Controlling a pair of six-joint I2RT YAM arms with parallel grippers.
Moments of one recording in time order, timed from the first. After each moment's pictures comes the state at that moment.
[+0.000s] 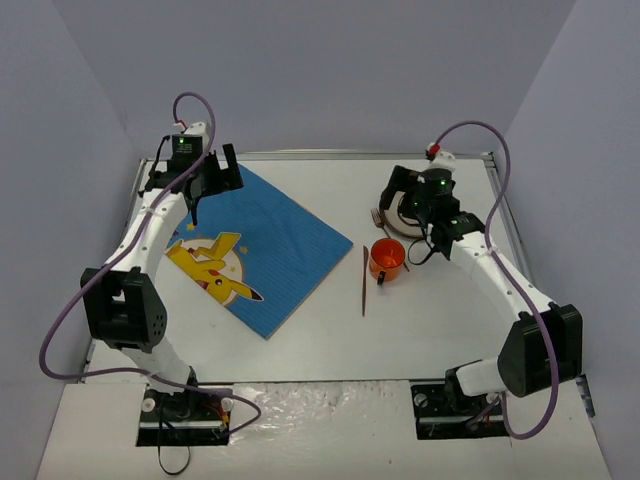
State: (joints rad) left arm -0.11 1.66 1.53 -0.52 0.04 -0.31; right arm 0.27 1.38 1.07 -0.18 0.14 0.44
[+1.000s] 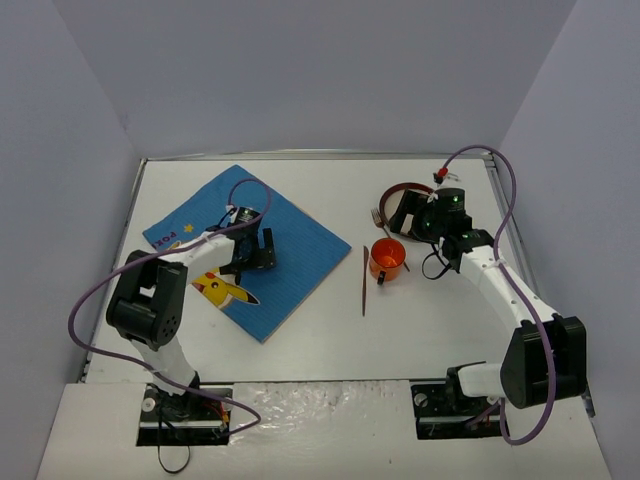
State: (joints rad) left arm -0.37 1.73 1.04 -0.44 -0.15 -0.50; right arm 0.18 1.32 0.91 -0.21 -0.04 0.42
